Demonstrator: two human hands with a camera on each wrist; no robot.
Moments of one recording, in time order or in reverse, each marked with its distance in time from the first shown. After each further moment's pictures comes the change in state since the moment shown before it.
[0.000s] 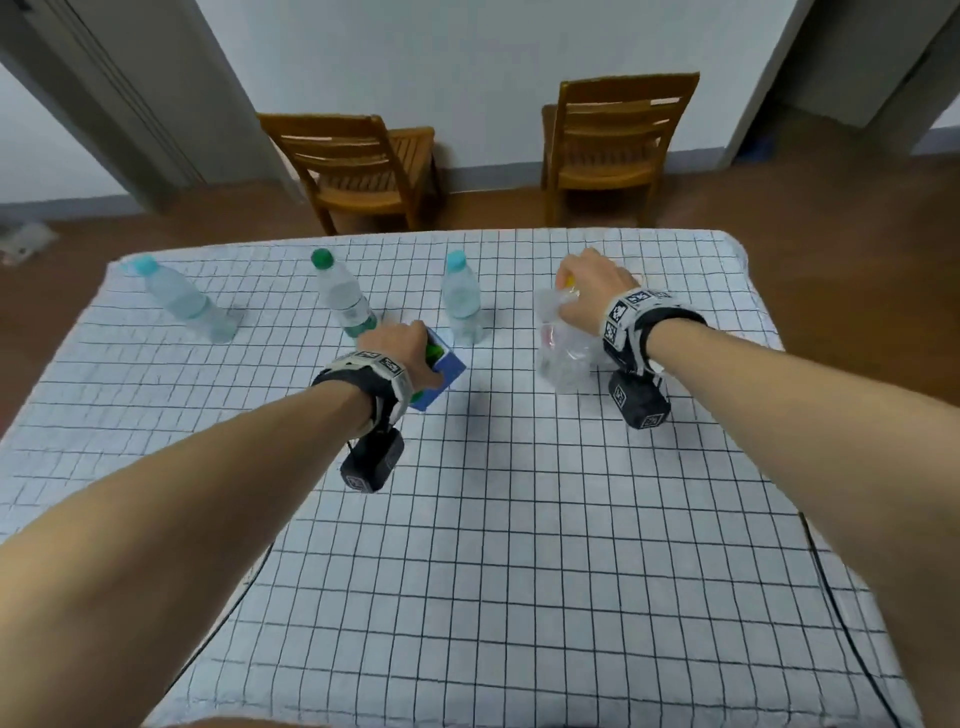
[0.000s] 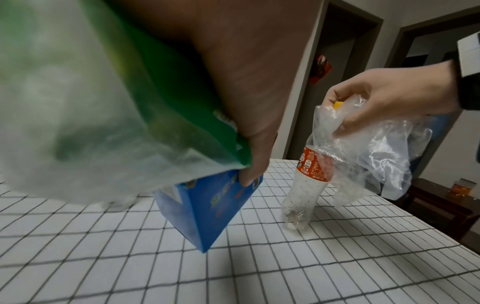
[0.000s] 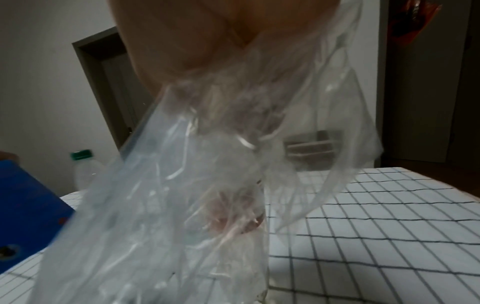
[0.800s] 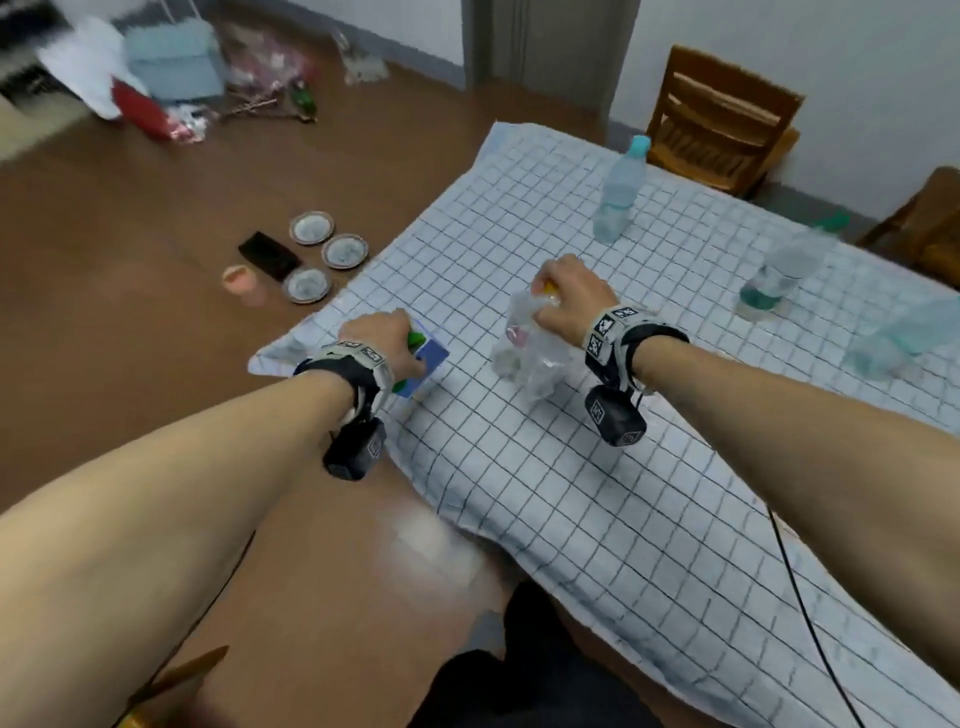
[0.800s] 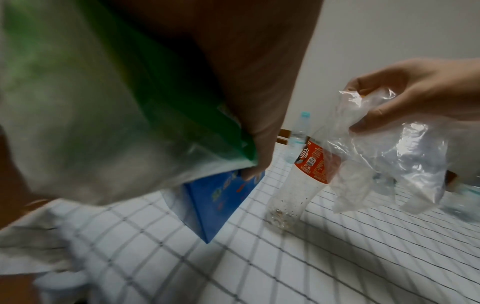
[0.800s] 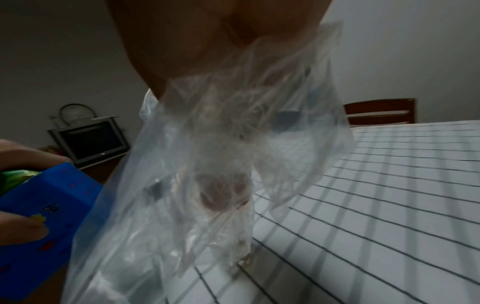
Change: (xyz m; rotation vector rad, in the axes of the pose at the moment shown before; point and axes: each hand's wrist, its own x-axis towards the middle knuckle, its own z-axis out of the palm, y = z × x) left_hand -0.341 -0.496 0.202 -0.298 -0.108 -0.554; right_hand -0.115 -0.569 0.260 0.044 -0.233 -0.607
